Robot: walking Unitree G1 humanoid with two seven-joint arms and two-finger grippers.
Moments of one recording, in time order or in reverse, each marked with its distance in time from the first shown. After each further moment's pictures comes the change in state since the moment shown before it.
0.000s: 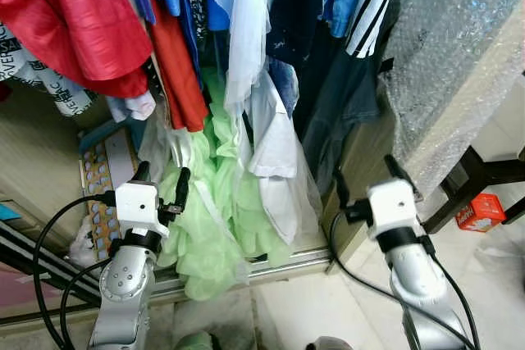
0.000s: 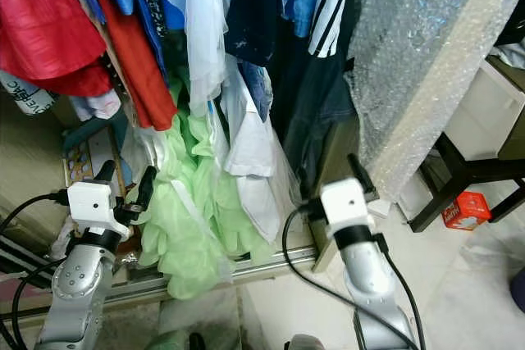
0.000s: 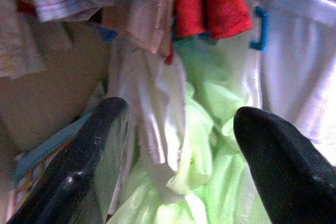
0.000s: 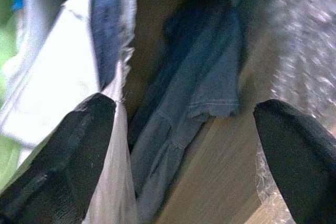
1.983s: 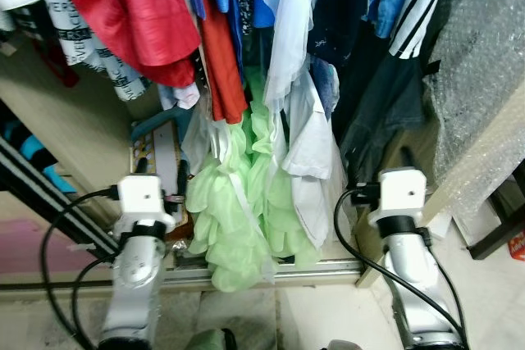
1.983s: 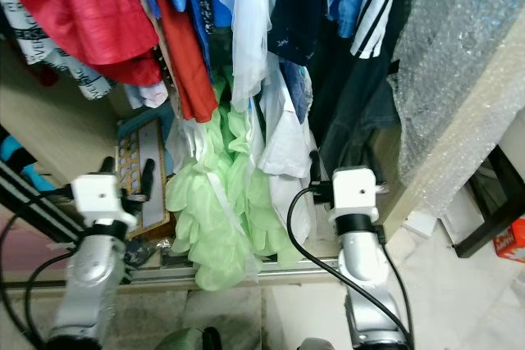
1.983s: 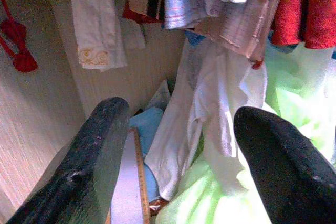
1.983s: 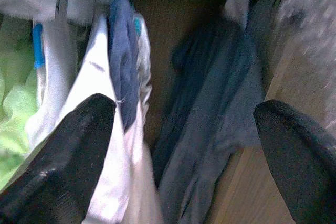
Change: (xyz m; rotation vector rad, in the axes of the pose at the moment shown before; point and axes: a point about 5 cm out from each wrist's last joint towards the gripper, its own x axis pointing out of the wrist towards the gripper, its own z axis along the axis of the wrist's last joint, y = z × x) left arm 0.011 0.001 0.003 -0.029 -0.011 0.075; right arm 0.011 -0.006 0.003 0.033 -0.079 -0.147
